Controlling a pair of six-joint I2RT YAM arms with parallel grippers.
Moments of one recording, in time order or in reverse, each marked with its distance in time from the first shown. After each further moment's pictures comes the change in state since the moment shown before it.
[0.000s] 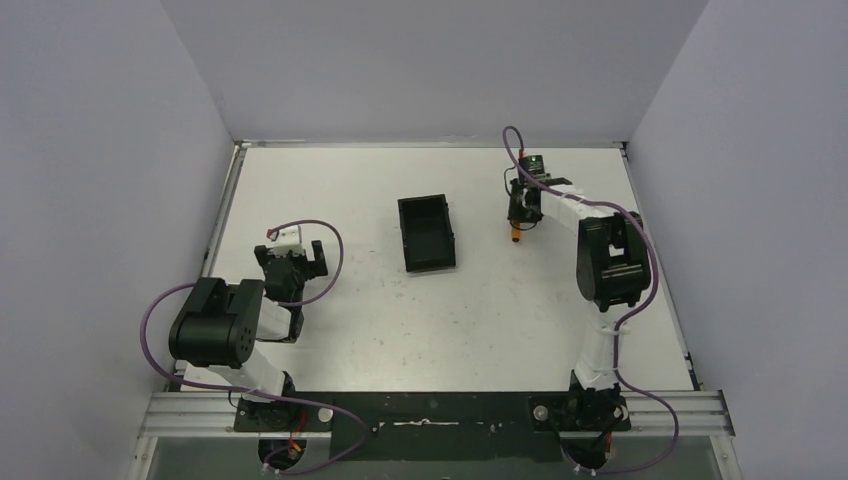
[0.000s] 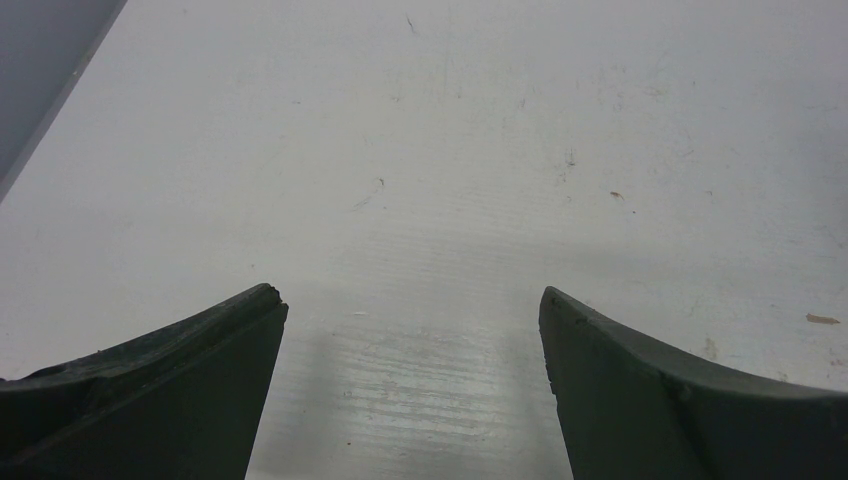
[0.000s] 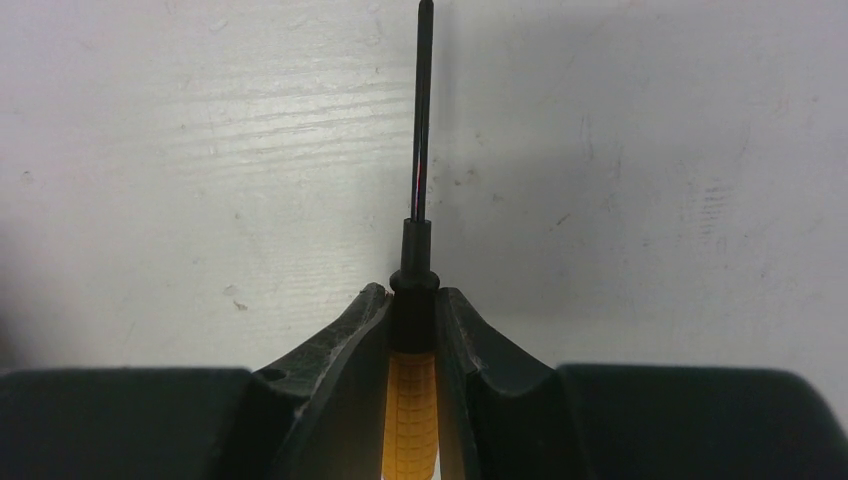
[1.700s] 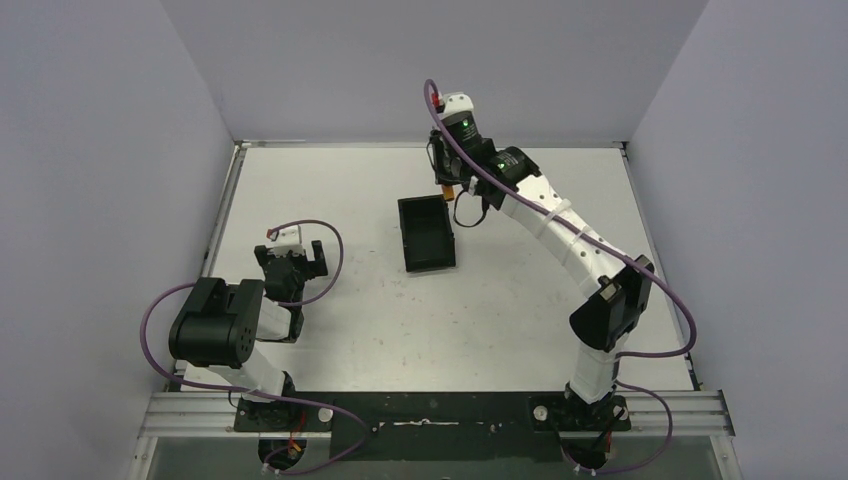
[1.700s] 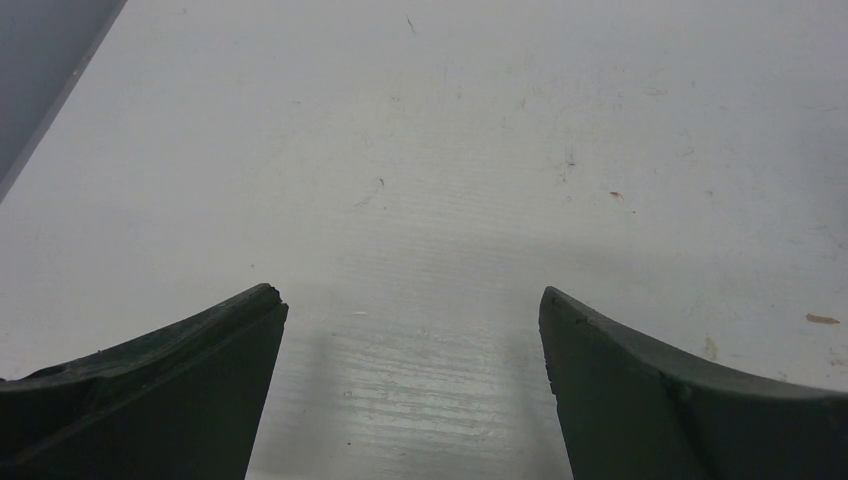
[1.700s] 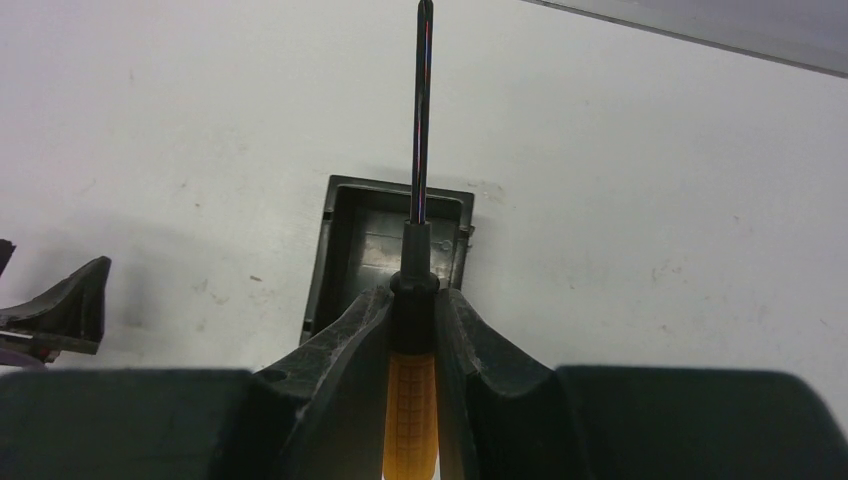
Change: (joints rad) left arm 0.000 0.000 0.000 0.000 0.000 0.000; right arm 0.450 -0.237 0.488 -0.342 0.186 -0.023
